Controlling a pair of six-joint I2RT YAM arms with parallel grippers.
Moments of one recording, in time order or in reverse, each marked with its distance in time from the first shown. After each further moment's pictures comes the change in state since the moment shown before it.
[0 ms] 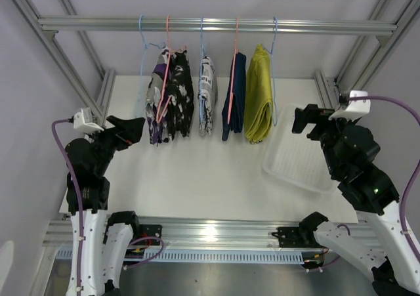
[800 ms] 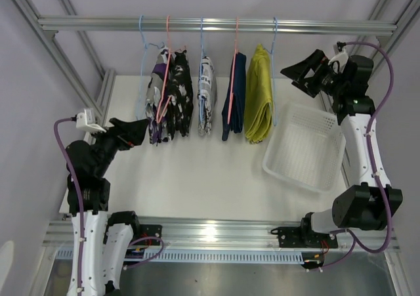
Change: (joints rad) left arm 0.000 -0.023 -0.018 0.062 0.097 0.025; right arm -0.678 0.692 0.316 0.194 -1.238 0.517
